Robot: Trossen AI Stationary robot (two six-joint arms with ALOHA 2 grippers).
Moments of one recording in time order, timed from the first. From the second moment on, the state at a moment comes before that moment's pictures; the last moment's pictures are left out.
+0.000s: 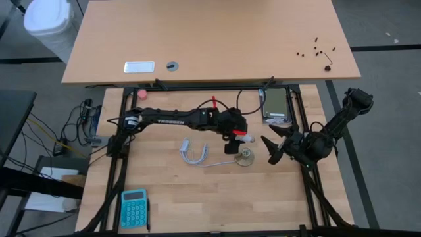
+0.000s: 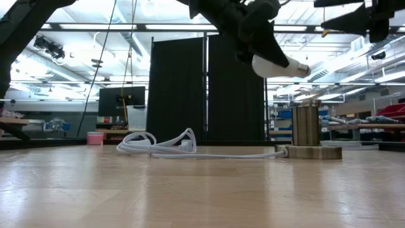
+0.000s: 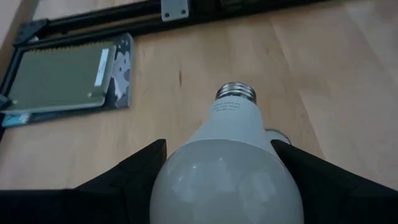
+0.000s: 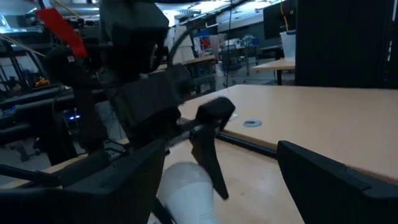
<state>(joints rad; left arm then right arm) 0.06 2.09 1.87 -0.47 0.02 0.20 0.77 0.96 0.27 1.08 1.44 -0.20</state>
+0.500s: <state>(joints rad) 0.03 2.10 1.99 -0.69 0.03 0.28 0.85 0.96 0.23 0.89 1.33 0.14</state>
